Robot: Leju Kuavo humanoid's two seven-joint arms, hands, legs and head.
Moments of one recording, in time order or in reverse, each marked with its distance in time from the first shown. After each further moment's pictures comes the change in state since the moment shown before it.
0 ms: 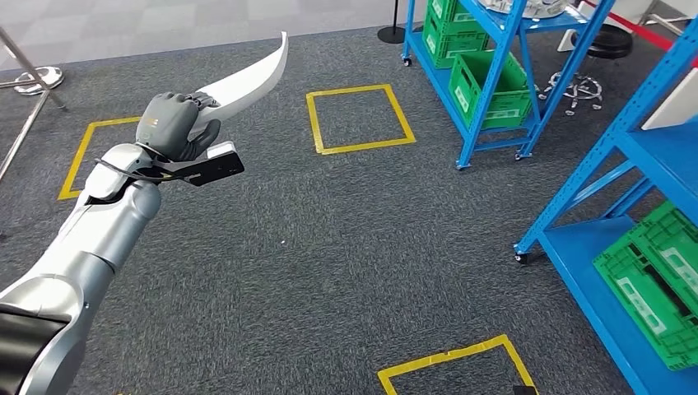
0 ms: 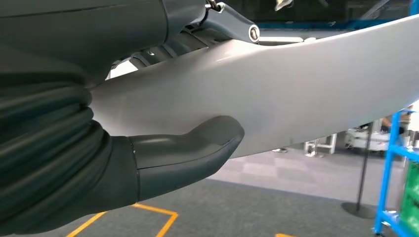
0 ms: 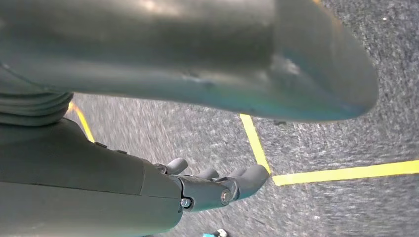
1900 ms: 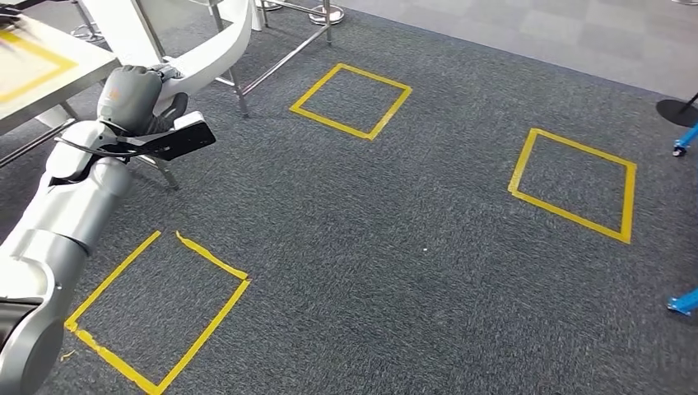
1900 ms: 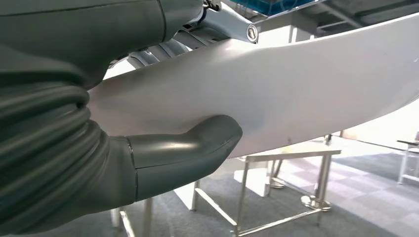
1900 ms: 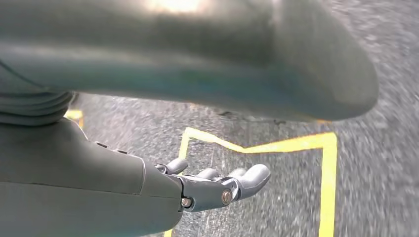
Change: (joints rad) left arm -0.092 0.035 0.060 0.047 -0.016 -0.003 0.008; right arm -0.037 -0.110 -0.254 -0.002 -0.284 0.513 0.246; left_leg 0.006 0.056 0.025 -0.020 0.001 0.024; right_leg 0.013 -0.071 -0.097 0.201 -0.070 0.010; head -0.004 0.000
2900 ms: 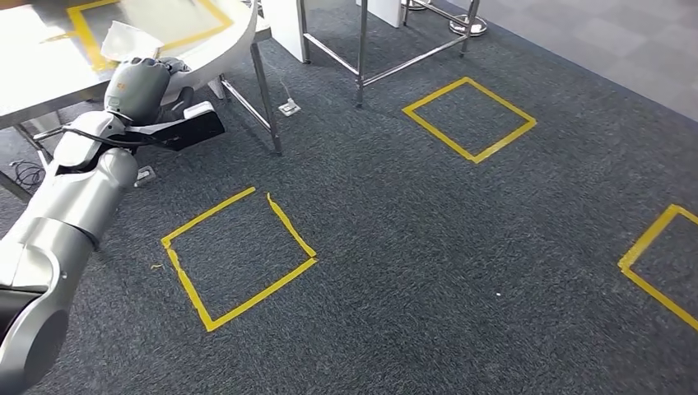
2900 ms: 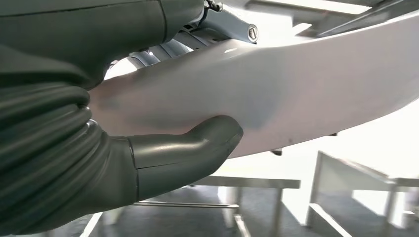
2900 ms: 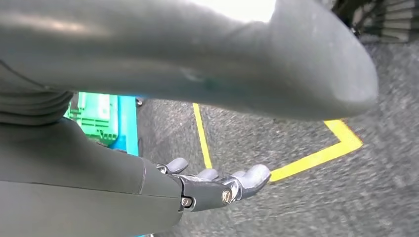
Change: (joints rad) left arm -0.053 -0.037 0.000 0.070 -0.047 -0.016 0.050; right arm 0.028 0.019 0.357 0.001 0.374 0.055 0.040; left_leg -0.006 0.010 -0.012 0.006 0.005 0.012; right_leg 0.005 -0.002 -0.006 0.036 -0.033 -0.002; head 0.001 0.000
